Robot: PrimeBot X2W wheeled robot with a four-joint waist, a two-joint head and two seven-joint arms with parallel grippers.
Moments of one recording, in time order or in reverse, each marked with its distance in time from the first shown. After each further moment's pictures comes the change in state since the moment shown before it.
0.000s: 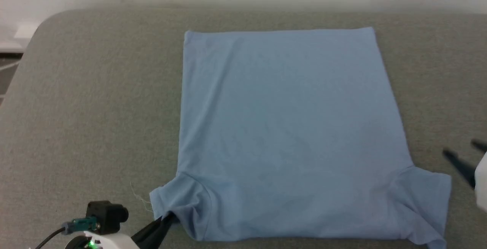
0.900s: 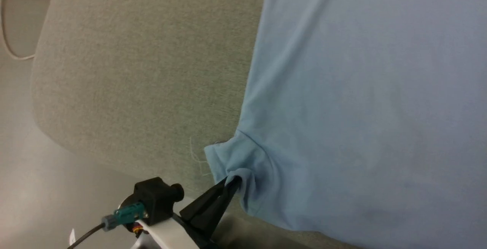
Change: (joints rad) left arm -0.167 -0.146 -0.097 -0.256 0.195 0.071 -0.005; right arm -0.912 -0.049 -0.011 0.439 -0.235 0.000 0.351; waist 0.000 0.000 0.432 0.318
